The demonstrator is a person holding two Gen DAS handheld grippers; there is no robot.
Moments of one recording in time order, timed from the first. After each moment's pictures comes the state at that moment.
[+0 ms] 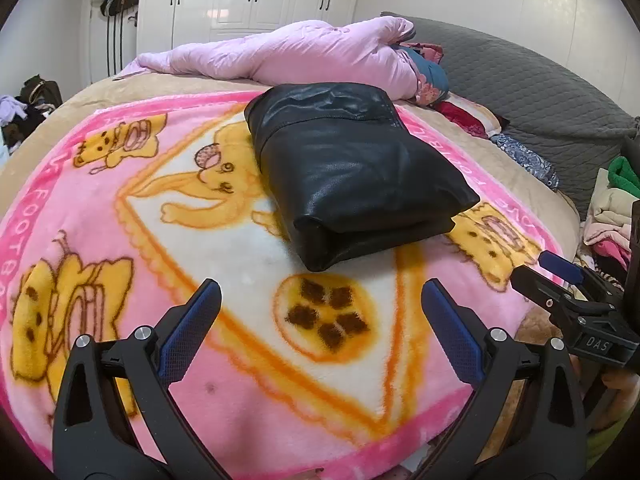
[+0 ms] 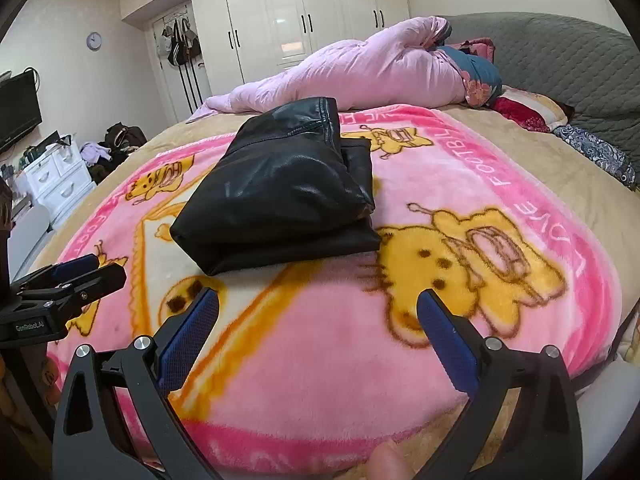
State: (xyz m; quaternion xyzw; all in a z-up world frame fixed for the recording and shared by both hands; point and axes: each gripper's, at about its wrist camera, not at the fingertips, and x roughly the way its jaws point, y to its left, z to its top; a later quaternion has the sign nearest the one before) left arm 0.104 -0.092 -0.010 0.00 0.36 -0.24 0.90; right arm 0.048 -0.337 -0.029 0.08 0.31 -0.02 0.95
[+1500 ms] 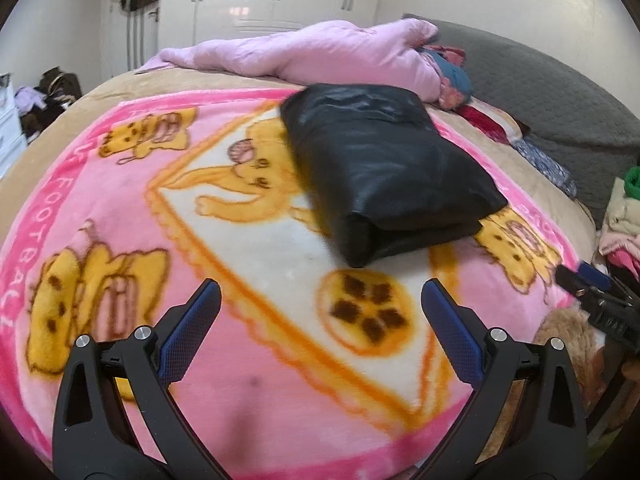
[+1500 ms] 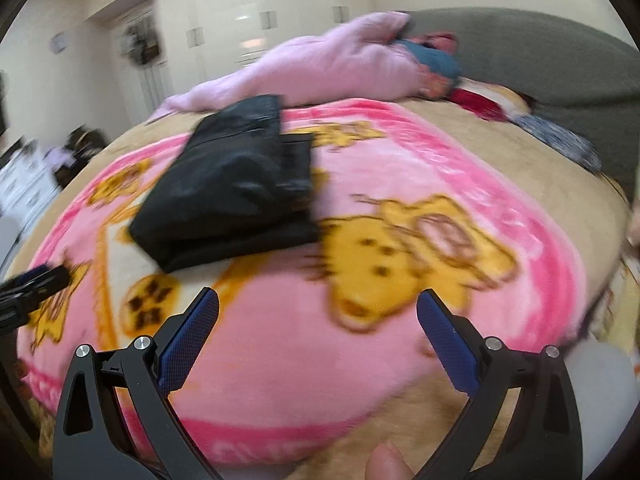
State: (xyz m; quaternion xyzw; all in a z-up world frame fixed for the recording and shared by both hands) left arm 0.112 -0.055 -0.011 -0.01 0.36 -0.20 0.91; right arm 0.029 -0.376 -0.030 0.10 0.33 -0.11 0.93
